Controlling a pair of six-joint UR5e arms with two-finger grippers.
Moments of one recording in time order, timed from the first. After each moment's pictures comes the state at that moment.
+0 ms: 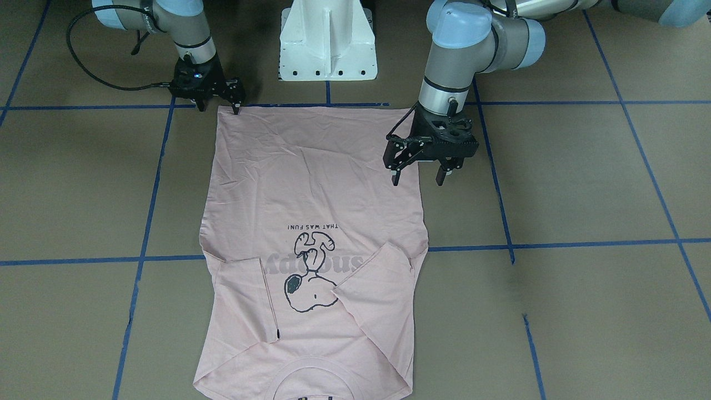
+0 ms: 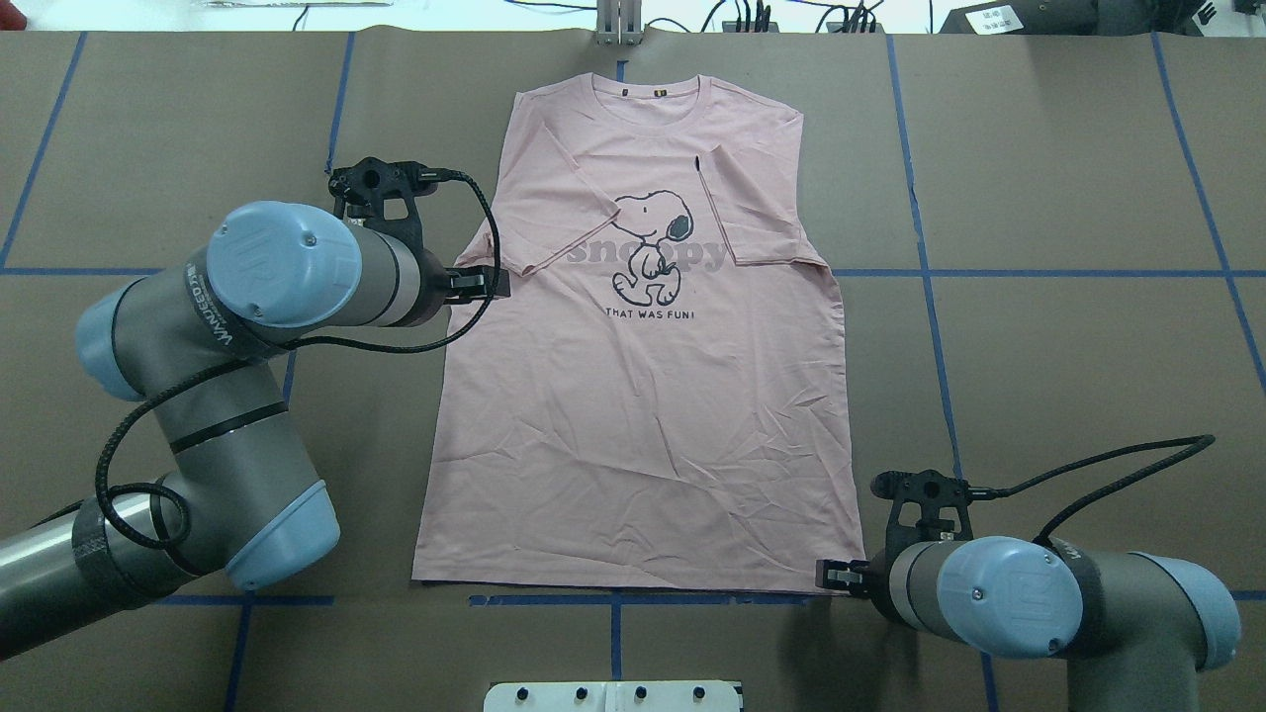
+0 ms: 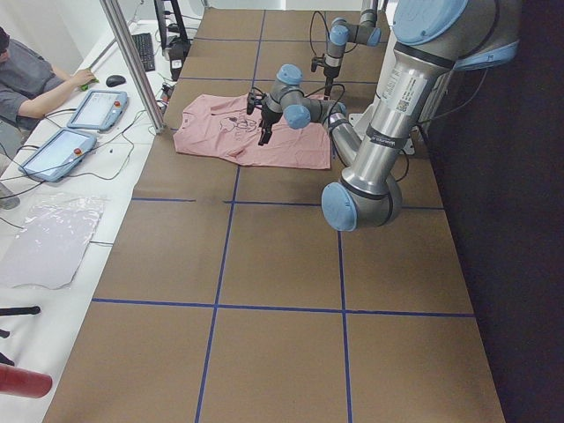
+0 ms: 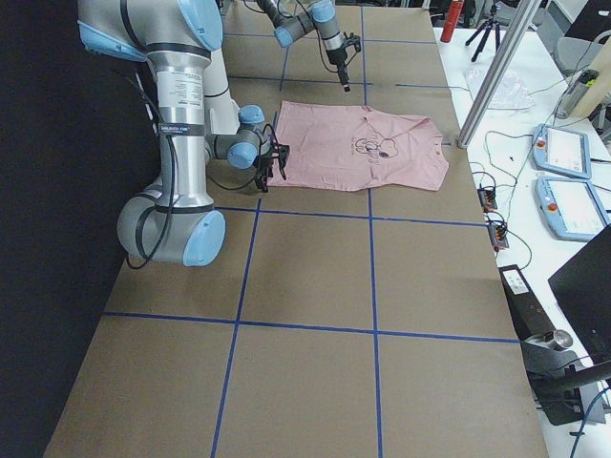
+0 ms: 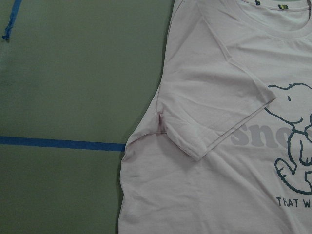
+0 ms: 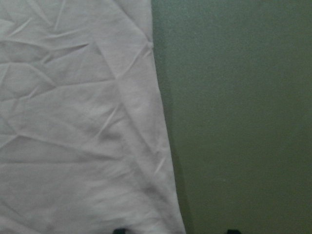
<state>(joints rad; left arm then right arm) -0.59 -2.07 -1.82 -1.79 -1.65 -1.25 0.17 -1.54 2.05 -1.31 1.60 1.59</state>
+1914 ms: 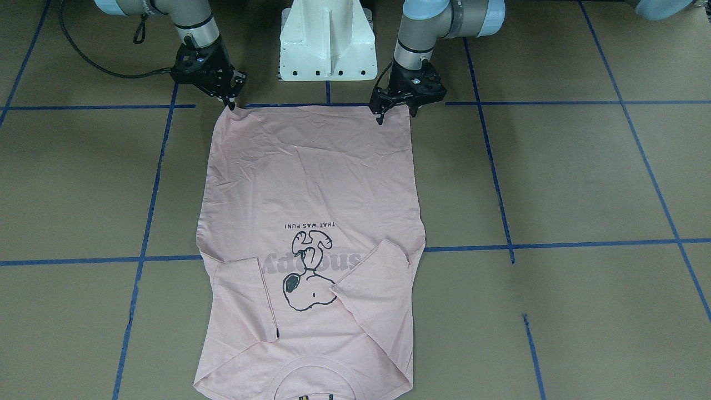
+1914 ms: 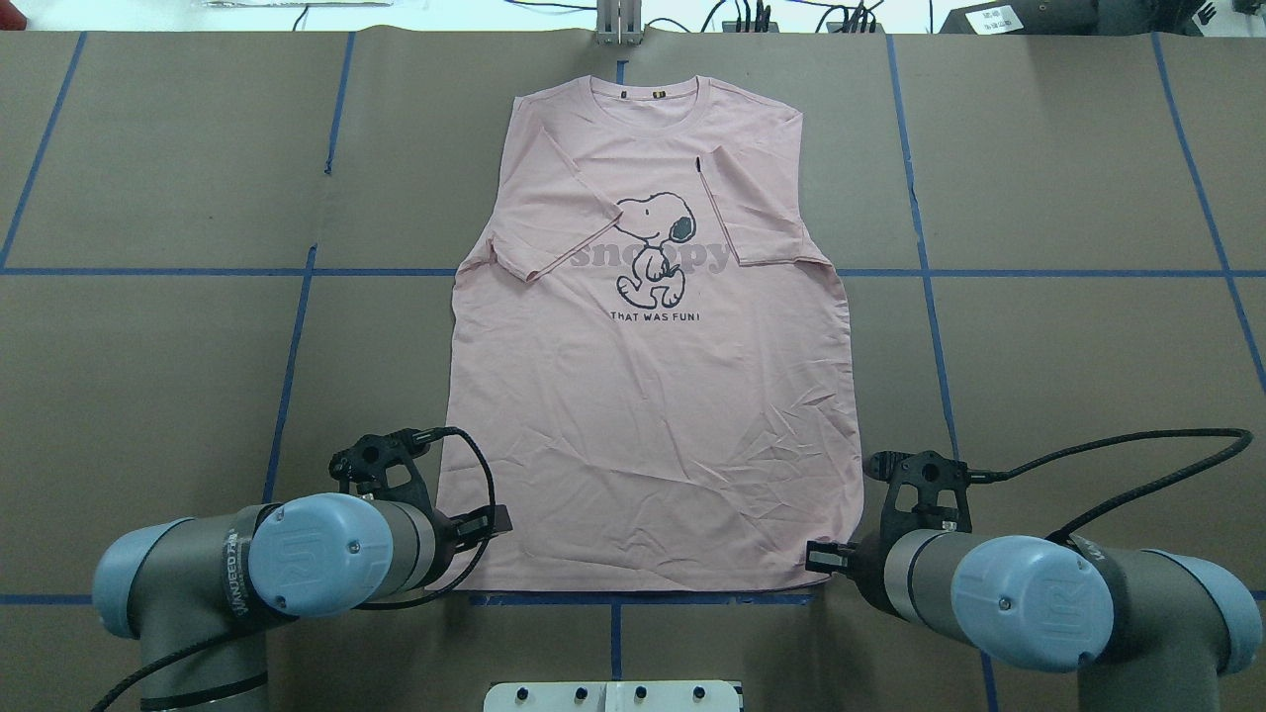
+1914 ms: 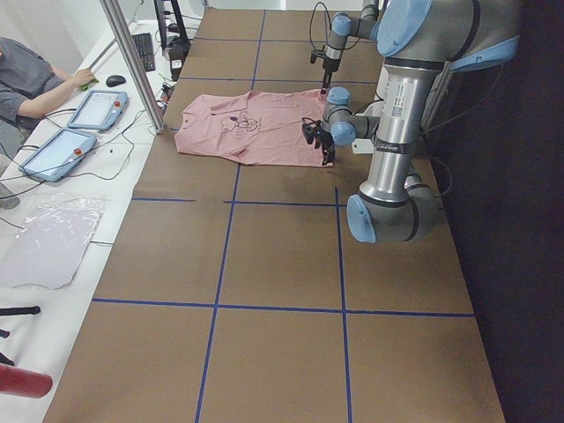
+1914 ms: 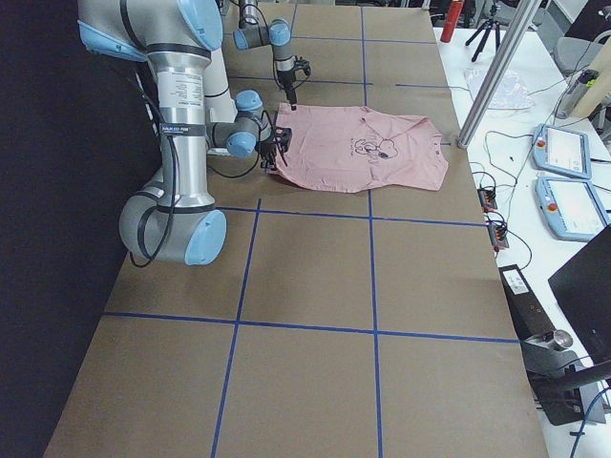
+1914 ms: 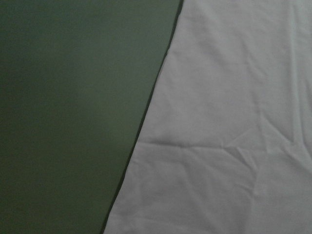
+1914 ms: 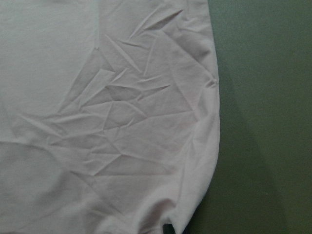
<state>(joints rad) -0.22 -1.87 -1.95 -1.74 -1.60 -1.76 0.18 -1.52 2.13 -1.31 1.53 1.59</state>
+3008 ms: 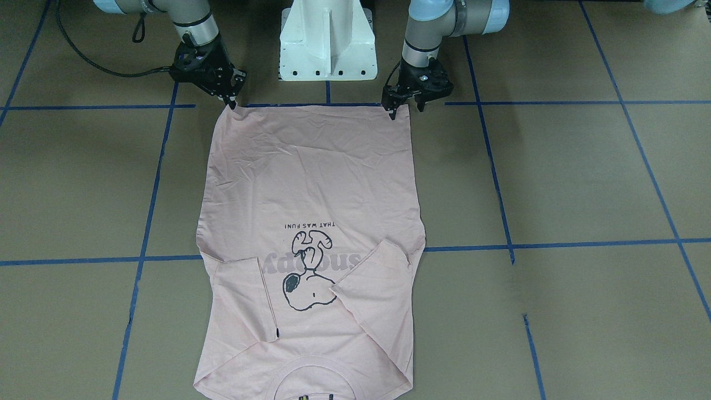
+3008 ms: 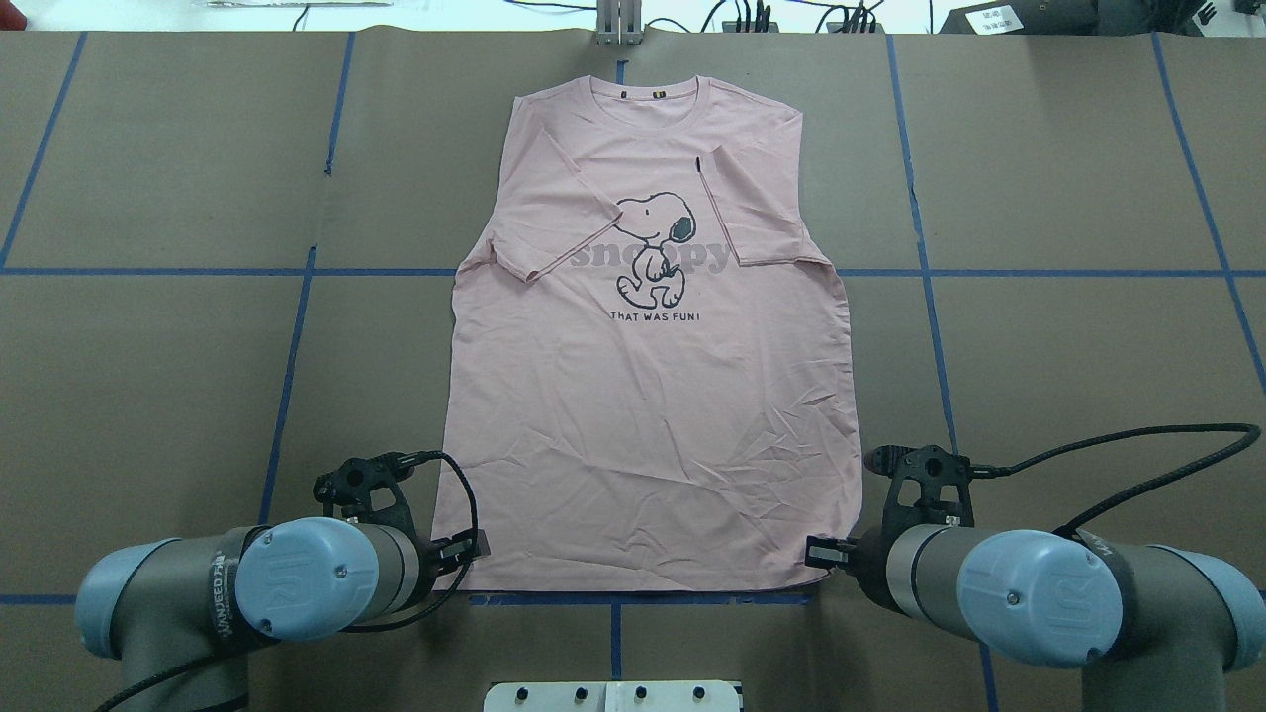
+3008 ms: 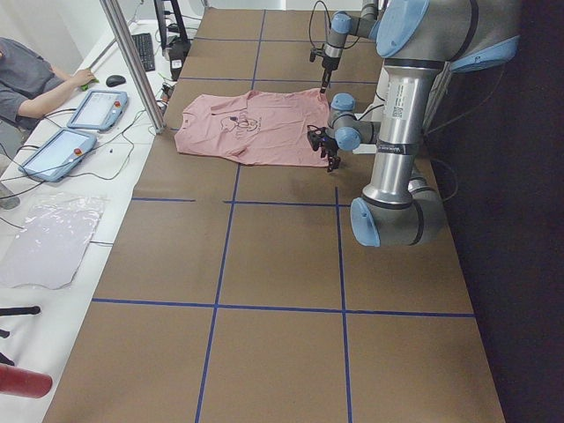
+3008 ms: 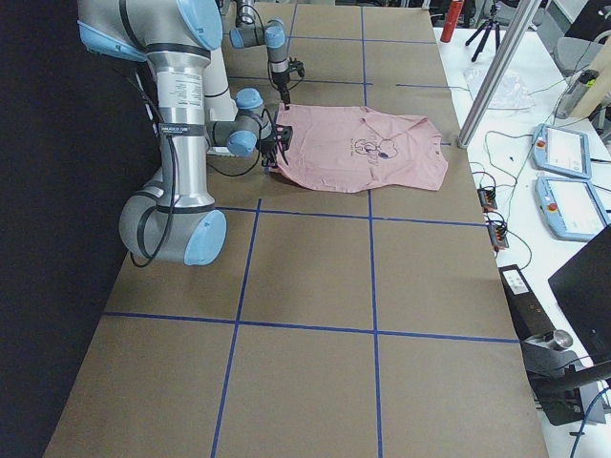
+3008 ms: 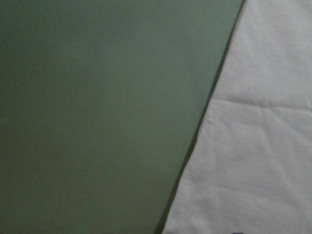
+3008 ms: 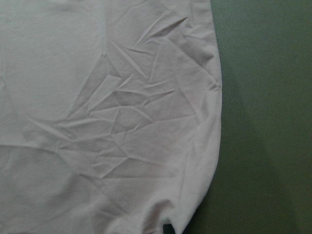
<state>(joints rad) -0.19 -1.84 -1.96 -1.73 -1.60 -1.77 0.19 -1.52 2.15 -1.30 1.53 1.59</state>
